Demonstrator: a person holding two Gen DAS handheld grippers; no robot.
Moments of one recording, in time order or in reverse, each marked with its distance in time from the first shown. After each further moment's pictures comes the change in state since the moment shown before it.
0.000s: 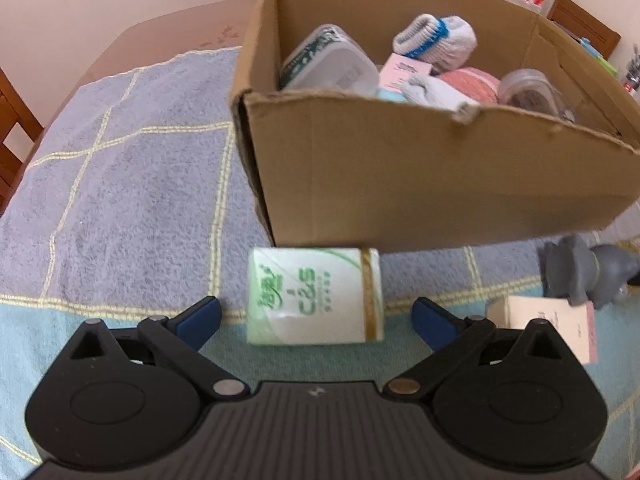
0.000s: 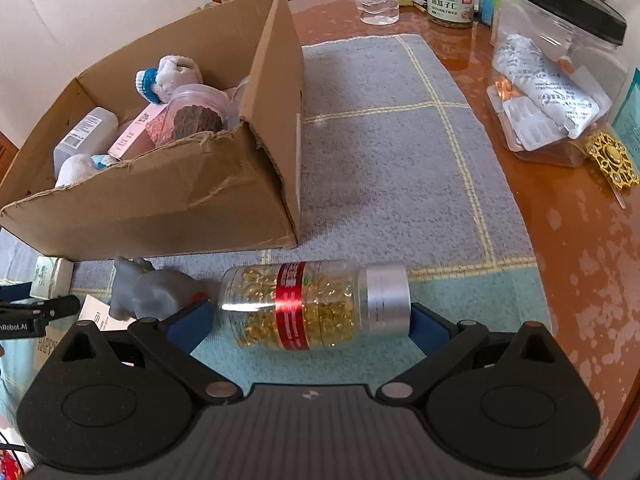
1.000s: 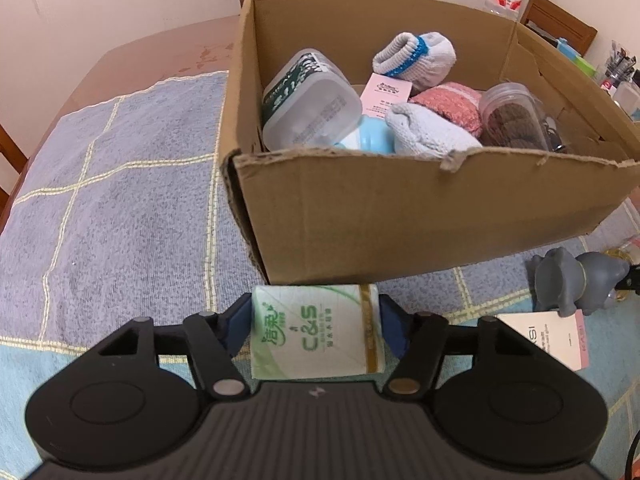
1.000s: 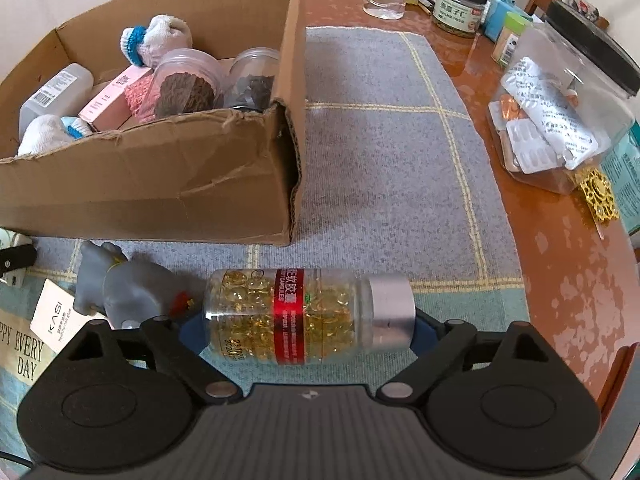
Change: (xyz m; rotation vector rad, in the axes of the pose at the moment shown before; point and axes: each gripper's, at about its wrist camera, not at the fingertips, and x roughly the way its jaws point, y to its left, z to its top) left arm -0.007 0.001 0.010 0.070 -0.031 -0.057; right arm 0.017 0.022 0.008 -0.101 0.060 -0.160
